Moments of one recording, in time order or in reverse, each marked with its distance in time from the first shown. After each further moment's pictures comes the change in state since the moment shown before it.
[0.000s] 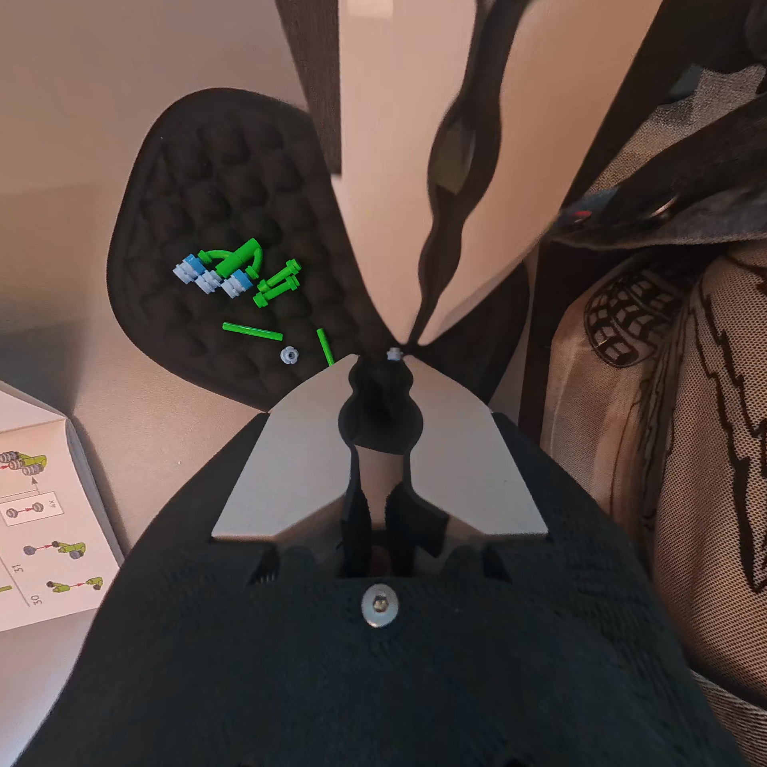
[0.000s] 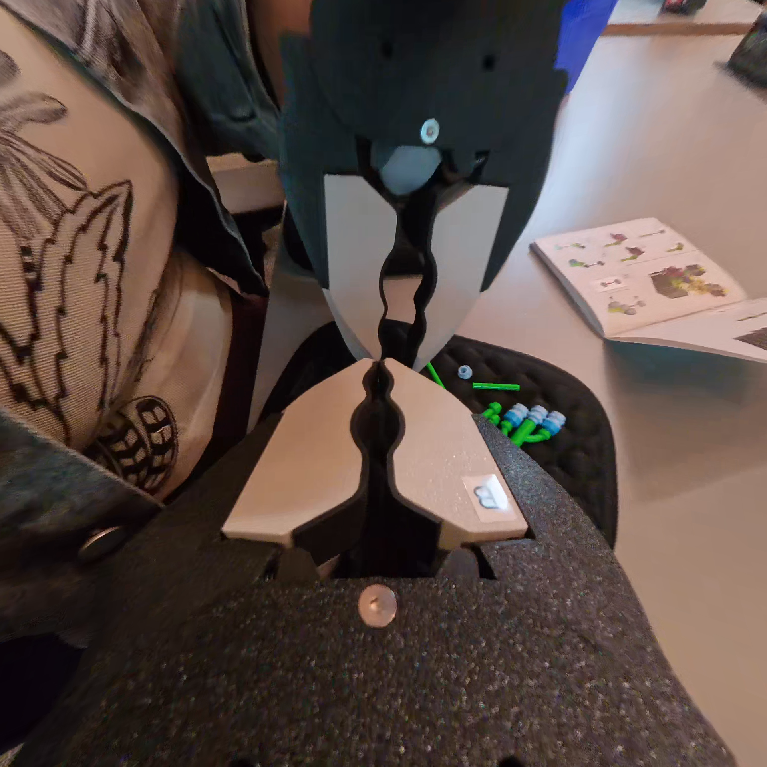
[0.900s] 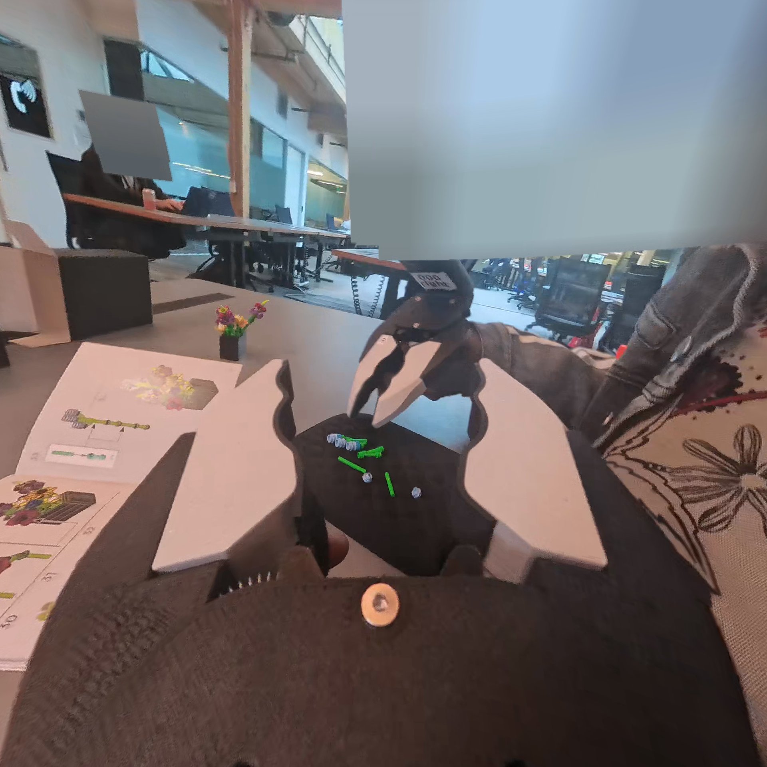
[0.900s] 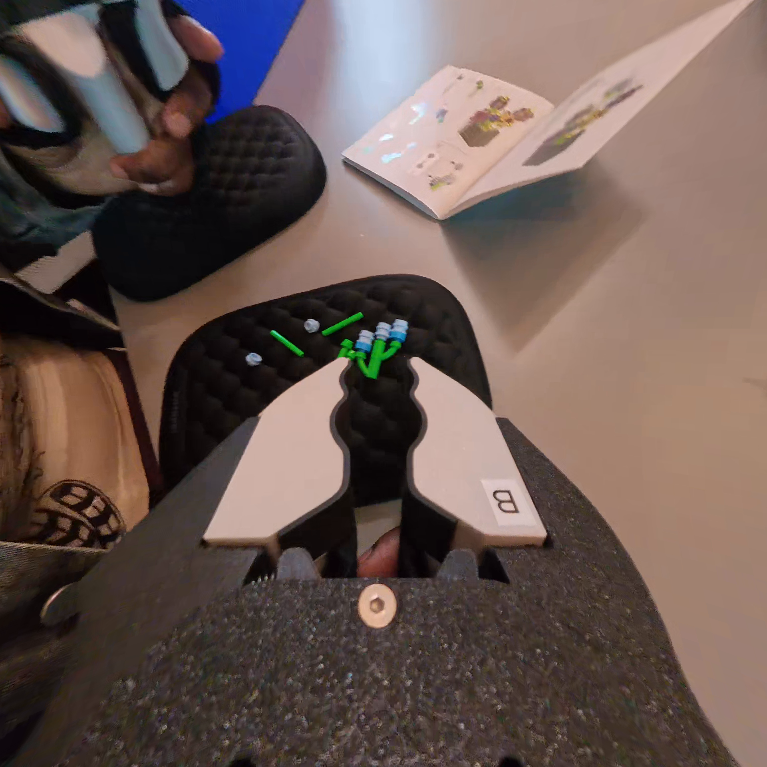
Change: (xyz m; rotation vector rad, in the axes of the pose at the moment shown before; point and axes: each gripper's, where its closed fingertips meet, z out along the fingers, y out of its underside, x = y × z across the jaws) left arm -0.026 -0.005 -0.126 1.348 -0.107 -0.128; right arm 0.071 0.029 -0.029 -0.147 0.308 0.421
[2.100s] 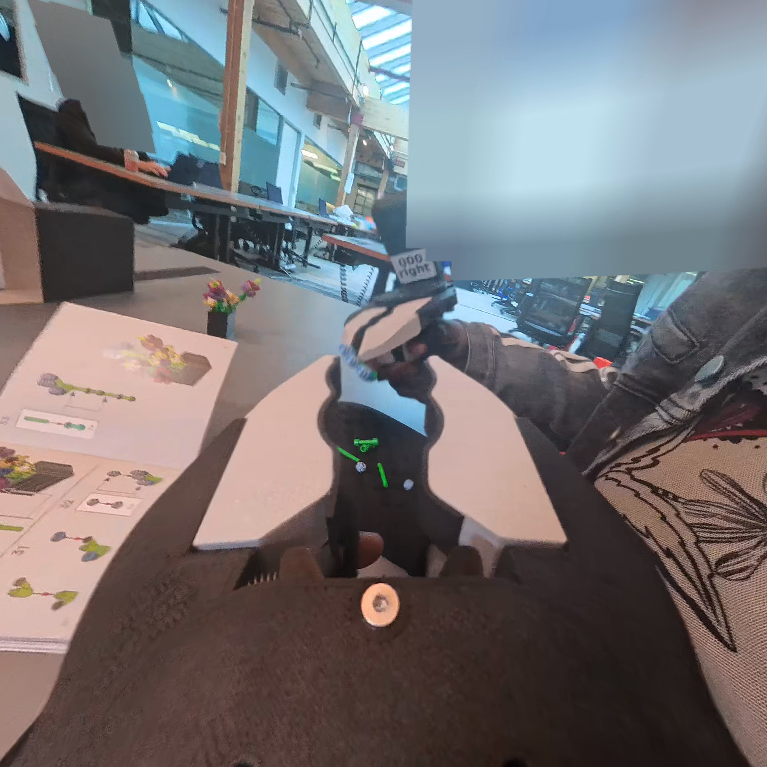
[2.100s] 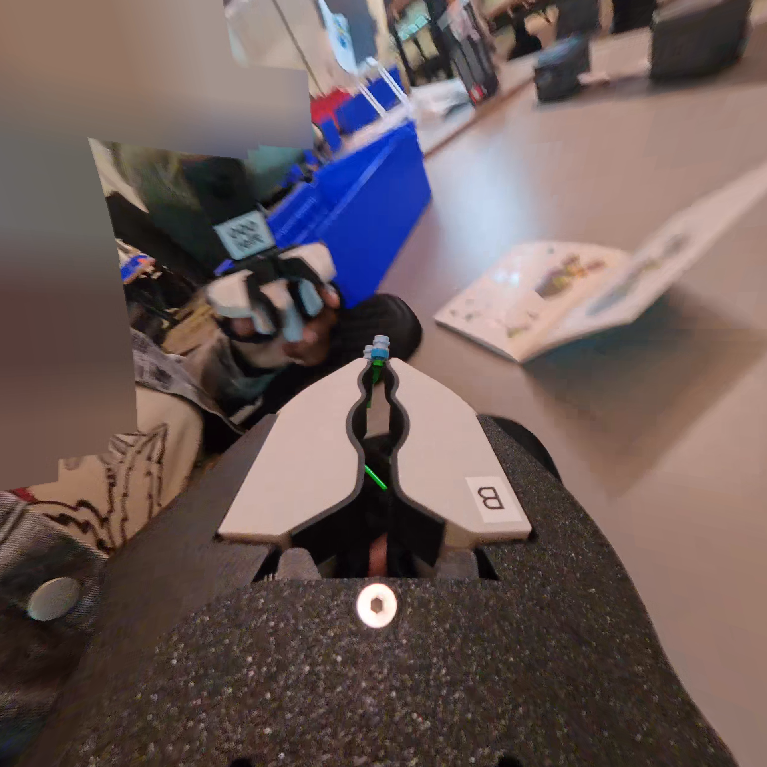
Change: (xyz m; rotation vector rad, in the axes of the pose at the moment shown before) left arm -0.007 0.006 -0.001 -0.024 0.012 -0.108; right arm -0.030 -0.075 -0.005 0.393 -0.336 0.179
